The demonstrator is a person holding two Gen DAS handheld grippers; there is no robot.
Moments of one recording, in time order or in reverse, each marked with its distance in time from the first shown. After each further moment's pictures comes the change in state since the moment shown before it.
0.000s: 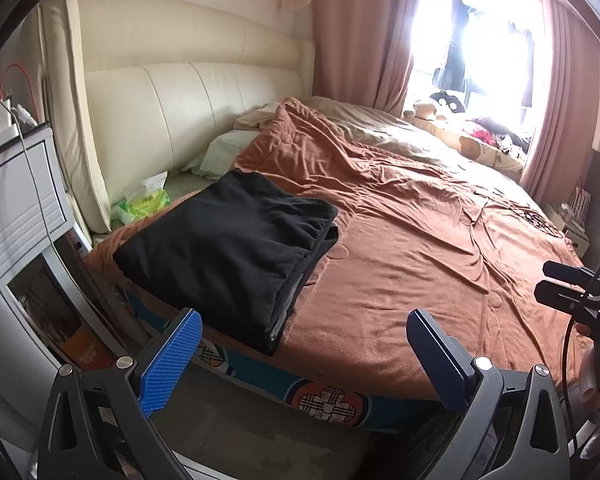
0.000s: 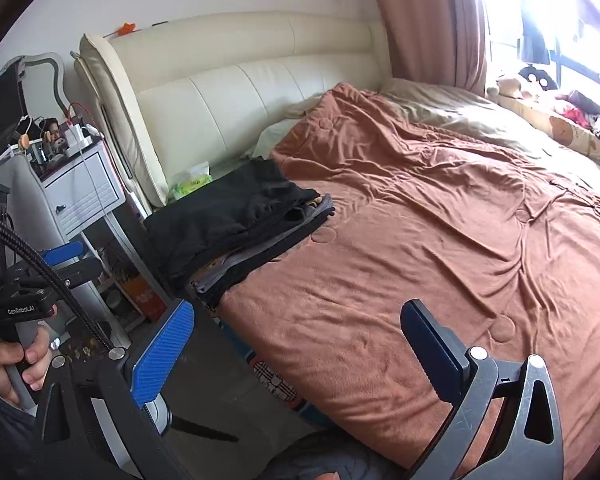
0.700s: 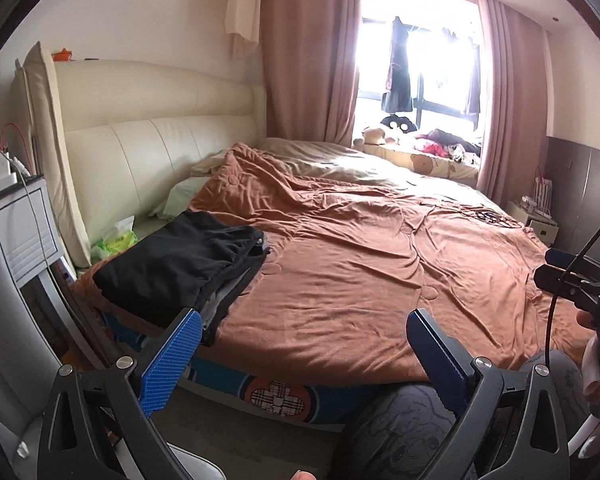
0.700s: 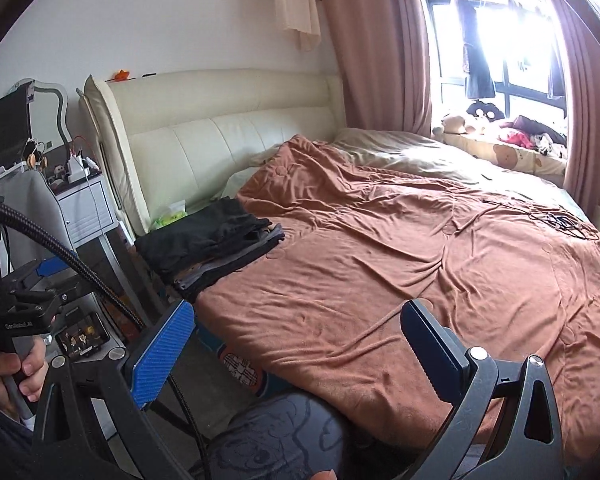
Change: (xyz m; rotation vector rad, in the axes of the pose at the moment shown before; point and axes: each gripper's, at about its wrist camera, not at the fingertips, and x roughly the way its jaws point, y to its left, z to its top) left arm -0.093 -0.104 -0.055 0.113 -0.156 -0.083; right arm -0.147 0.008 -0.105 0.022 -0.191 -0.133
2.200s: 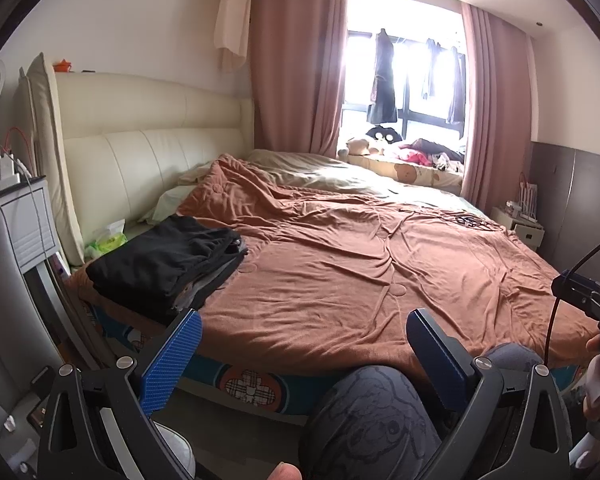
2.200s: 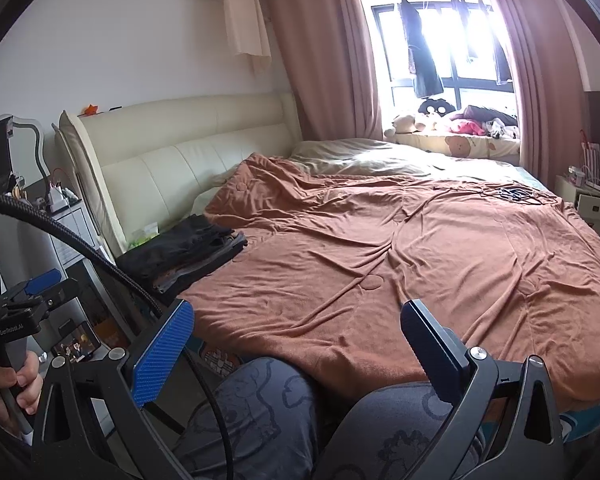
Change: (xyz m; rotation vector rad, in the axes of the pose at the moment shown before) left arm -0.046 -0.046 -0.029 0.007 -0.047 -0.027; right arm -0.065 -0.022 -0.062 0.116 -0.068 -0.092
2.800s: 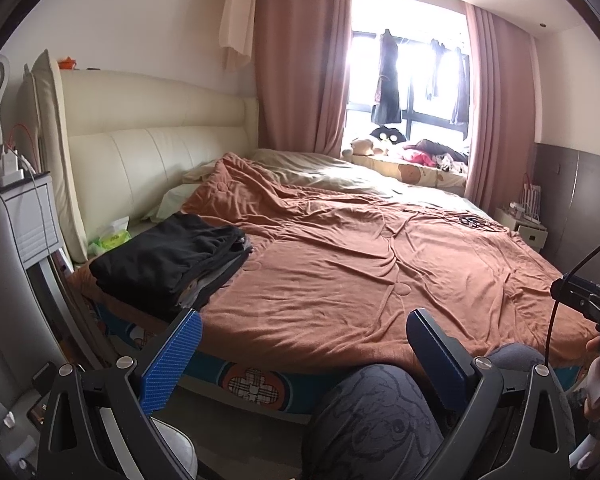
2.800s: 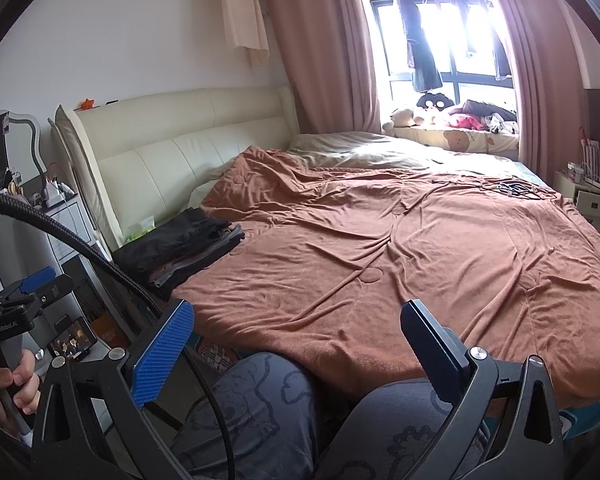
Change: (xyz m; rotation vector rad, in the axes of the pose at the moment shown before) left arm 0.001 0.003 -0.004 -0.014 -0.001 0.010; right arm 0.005 -0.004 0.000 -0.007 0.024 -0.001
